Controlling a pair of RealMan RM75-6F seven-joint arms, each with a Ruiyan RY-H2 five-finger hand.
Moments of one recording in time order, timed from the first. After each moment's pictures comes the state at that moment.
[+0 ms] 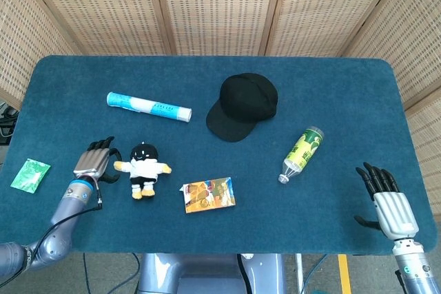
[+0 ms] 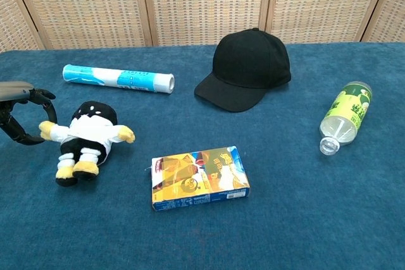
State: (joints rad) left arm -0.70 -1.33 -0.10 -1.64 0.56 0.94 0.47; right arm 0.13 -1.20 0.02 -1.49 -1.53 1.39 0.07
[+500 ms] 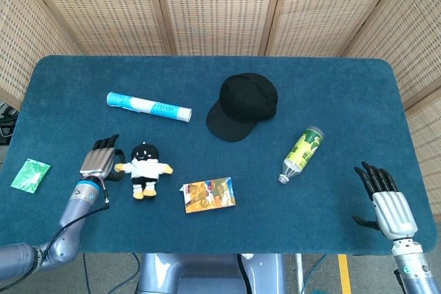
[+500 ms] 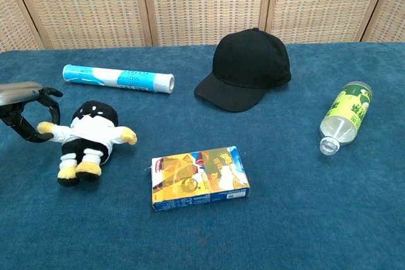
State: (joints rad) left arm -0.70 -1.40 -0.10 -1.61 0.60 1.01 0.49; right arm 0.13 -1.20 0.02 -1.50 -1.55 1.40 0.09
